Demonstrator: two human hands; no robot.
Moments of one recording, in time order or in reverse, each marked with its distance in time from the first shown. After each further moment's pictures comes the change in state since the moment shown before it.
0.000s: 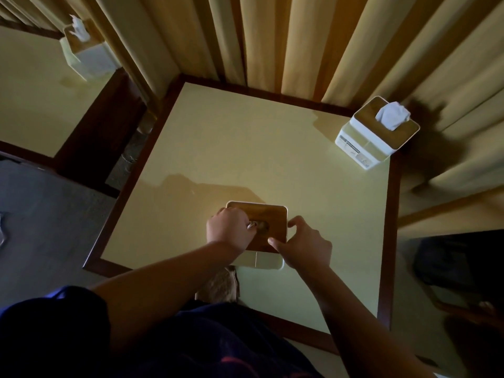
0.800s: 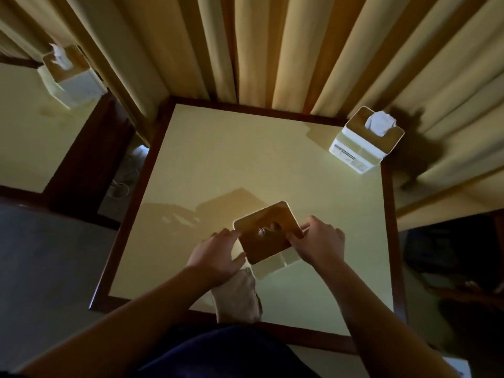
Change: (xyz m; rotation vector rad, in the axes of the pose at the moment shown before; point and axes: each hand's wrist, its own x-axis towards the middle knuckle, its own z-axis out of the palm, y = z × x) left_hand 0.002 -0.092 -0.035 -0.056 -0.273 0.300; right_hand 0.016 -0.031 0.001 -0.056 0.139 0.061
